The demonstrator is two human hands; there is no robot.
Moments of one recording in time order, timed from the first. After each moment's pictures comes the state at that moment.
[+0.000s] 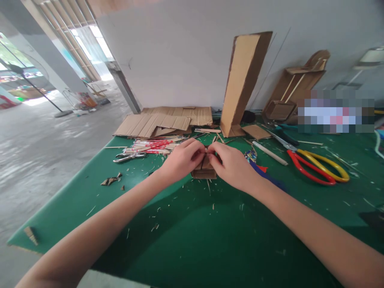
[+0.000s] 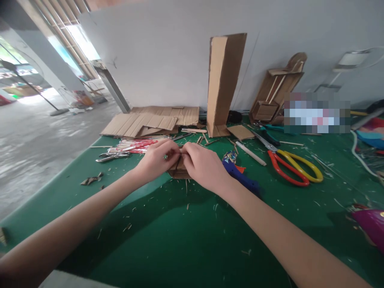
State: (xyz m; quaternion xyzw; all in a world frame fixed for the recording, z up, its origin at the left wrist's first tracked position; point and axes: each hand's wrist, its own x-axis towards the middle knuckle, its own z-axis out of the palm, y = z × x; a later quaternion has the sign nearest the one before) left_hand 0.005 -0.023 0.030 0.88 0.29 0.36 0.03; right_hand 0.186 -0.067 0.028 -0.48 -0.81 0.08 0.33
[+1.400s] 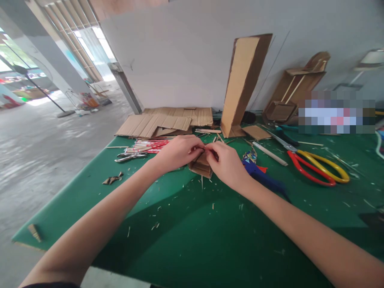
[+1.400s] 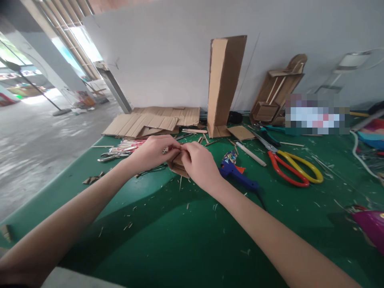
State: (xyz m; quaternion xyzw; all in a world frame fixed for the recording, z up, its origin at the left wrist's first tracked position) left_hand -0.003 -0.012 0.056 0.92 0.29 0.25 0.00; right_hand 0.172 -0.056 0.017 -0.49 -0.76 0.09 0.42
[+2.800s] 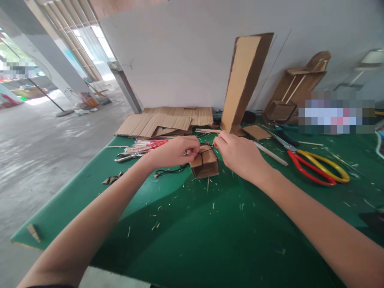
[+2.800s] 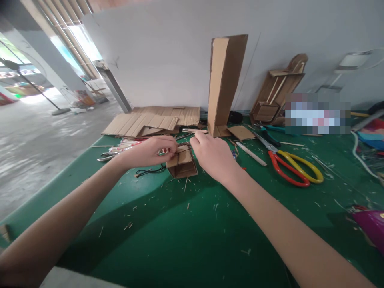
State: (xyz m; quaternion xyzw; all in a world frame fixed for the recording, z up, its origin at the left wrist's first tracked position) left_hand -0.016 -0.006 0.068 0.96 0.22 0.15 0.10; right_hand 0.202 -0.052 0.039 -0.50 -0.83 -0.20 0.15
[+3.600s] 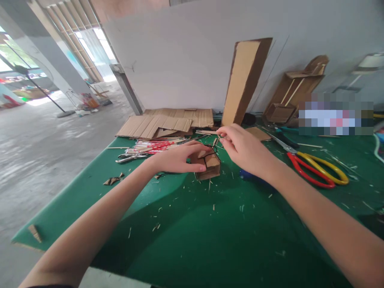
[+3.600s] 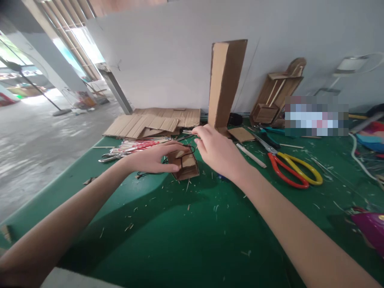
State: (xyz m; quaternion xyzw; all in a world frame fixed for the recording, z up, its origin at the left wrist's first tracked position) left_hand -0.017 -0.011 0.065 0.94 0.26 0.07 0.22; right_hand 0.213 -0.054 0.062 -0.52 -0.81 -0.01 0.28
